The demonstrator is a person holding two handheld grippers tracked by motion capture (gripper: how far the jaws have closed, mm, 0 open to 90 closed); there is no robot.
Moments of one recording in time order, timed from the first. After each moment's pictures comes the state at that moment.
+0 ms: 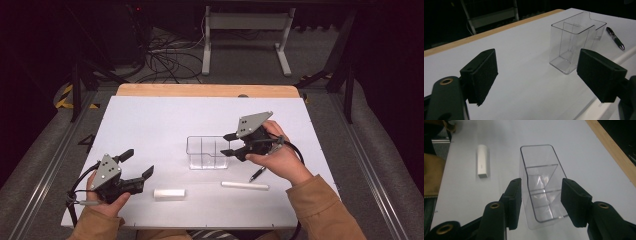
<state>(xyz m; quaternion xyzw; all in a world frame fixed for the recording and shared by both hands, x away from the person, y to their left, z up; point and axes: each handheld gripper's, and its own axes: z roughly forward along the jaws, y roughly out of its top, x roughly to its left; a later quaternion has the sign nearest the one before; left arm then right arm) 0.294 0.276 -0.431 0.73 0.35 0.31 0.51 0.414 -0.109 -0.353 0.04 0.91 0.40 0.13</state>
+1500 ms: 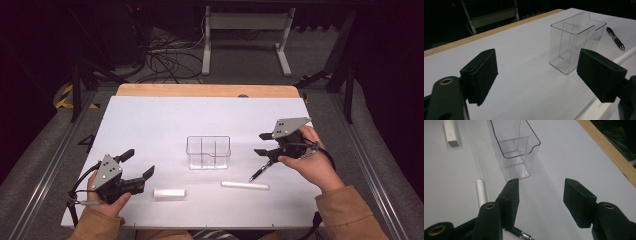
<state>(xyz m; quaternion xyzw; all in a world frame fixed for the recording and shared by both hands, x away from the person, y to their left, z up) 0.293 0.274 -0.431 0.72 0.35 0.30 0.51 0.414 -0.193 -0.365 0.12 0.90 0.37 0.18</state>
